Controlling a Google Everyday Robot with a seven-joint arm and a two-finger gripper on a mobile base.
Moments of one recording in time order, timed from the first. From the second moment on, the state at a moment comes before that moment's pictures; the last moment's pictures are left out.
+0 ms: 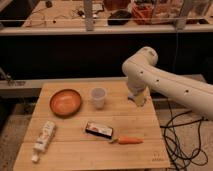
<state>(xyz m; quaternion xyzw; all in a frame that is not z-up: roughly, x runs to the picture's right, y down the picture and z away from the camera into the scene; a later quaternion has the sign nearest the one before) 0.137 0.022 0.727 -0.22 0.00 -0.18 0.96</state>
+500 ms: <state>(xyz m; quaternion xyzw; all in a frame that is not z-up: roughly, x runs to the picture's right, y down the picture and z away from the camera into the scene) 0.106 0.013 0.737 -0.21 -0.01 -0.23 0.95</state>
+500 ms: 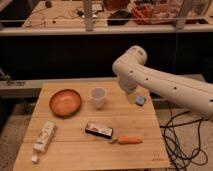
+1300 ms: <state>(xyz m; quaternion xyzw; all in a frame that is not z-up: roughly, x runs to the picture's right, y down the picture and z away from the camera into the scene) 0.066 0.008 0.756 -0.19 -0.04 -0.28 0.94</state>
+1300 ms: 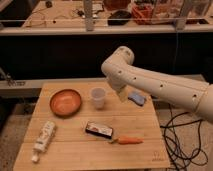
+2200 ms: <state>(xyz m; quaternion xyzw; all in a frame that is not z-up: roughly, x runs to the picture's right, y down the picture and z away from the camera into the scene) 0.040 0.016 0.786 -0.18 -0.09 -0.33 0.92</state>
